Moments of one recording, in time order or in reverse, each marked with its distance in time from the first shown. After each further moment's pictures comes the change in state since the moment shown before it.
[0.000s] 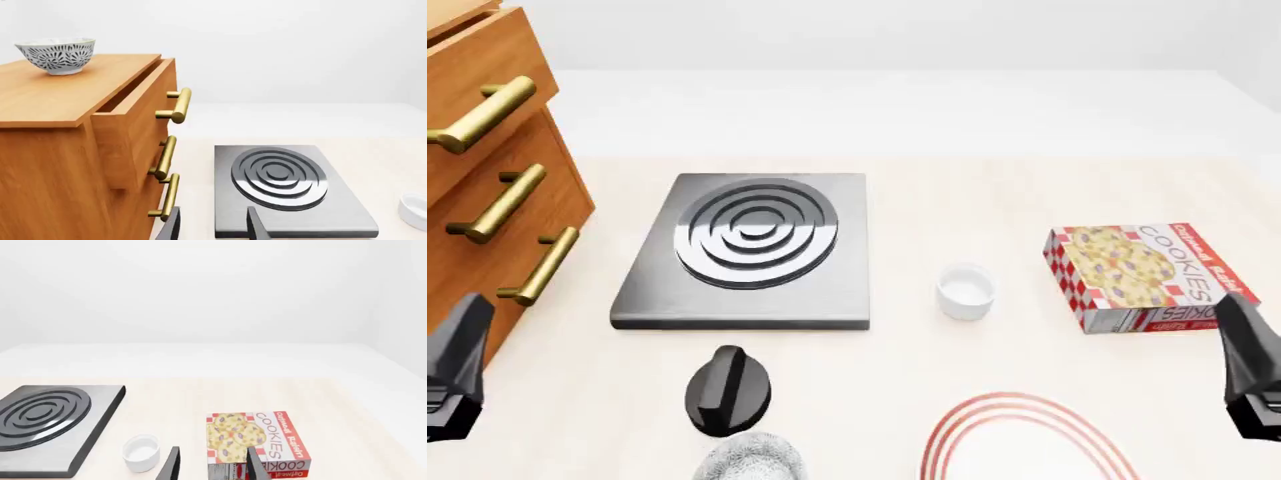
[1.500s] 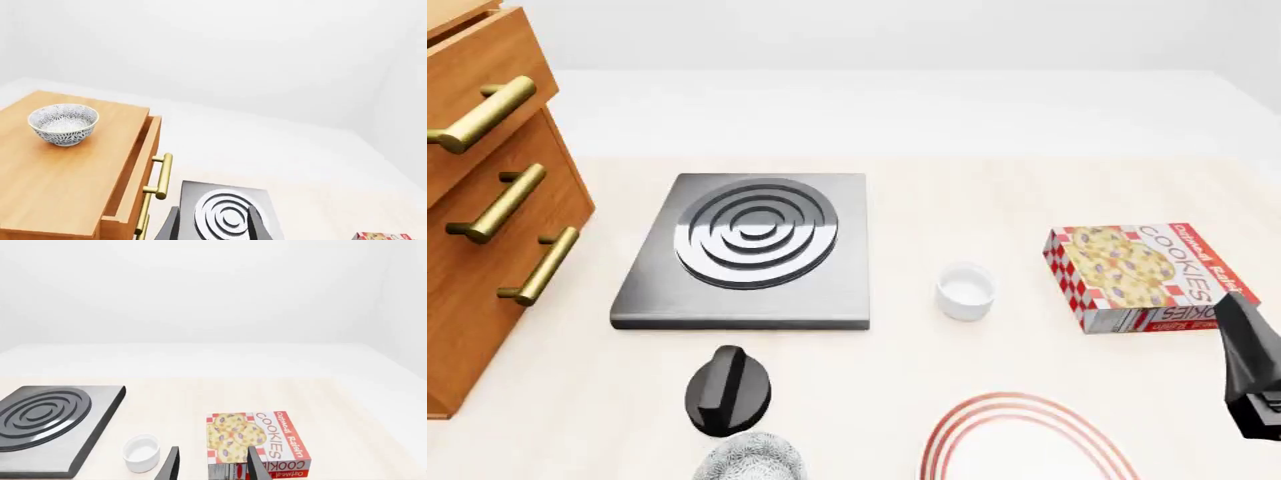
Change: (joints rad) left arm -0.045 0.355 -0.827 0.513 -0.209; right arm -0.001 -0.003 -0.004 0.008 0.003
